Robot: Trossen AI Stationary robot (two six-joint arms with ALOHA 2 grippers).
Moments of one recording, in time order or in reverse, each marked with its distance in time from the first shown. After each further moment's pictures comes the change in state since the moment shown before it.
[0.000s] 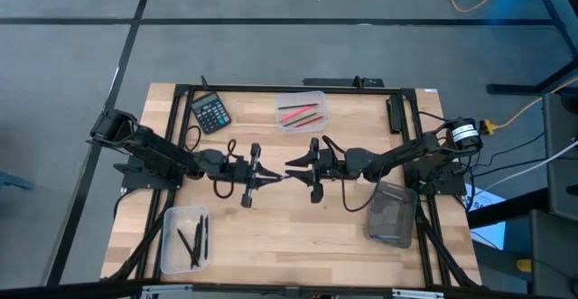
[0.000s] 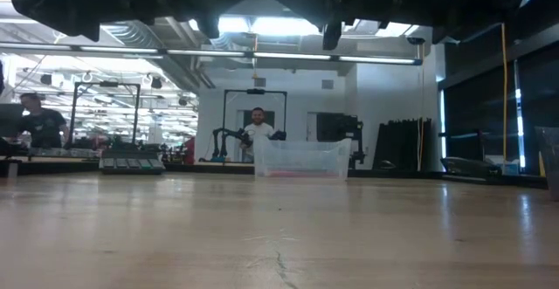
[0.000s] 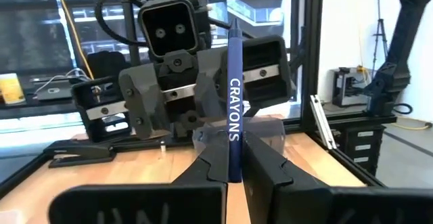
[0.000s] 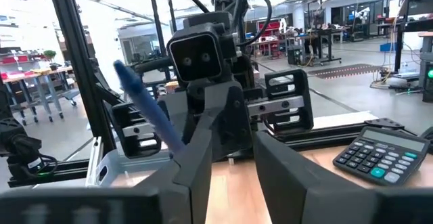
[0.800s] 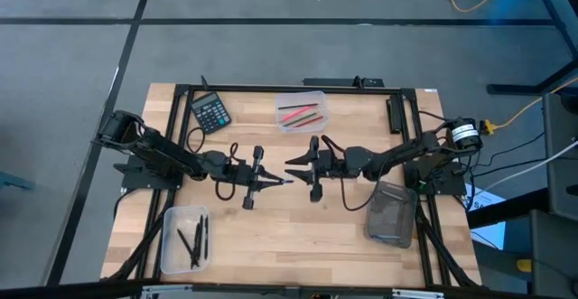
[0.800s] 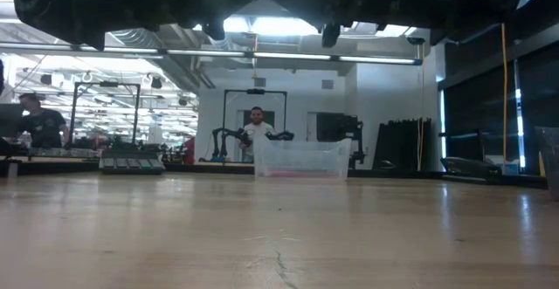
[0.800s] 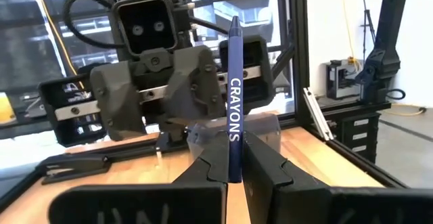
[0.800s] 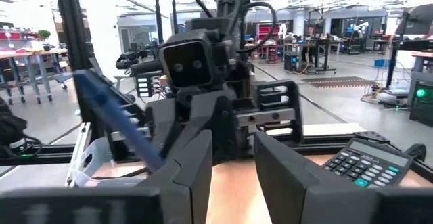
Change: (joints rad) left arm 0.004 0.073 0.000 0.079 0.047 0.071; right arm -0.014 0.000 0.000 -0.009 -0.018 -0.100
